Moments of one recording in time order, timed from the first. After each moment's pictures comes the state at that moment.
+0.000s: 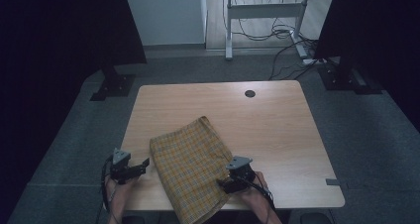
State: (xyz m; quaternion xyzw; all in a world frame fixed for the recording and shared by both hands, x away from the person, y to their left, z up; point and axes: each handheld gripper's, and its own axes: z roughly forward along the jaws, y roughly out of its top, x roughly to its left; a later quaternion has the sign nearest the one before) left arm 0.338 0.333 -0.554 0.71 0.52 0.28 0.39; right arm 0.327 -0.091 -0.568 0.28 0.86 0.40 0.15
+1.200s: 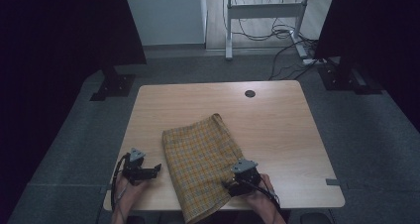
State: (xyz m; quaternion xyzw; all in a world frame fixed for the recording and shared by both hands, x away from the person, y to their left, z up) left arm 0.347 0.299 -0.559 0.77 0.48 0.24 0.34; right arm 0.316 -0.106 -0.568 0.28 0.86 0.39 0.18
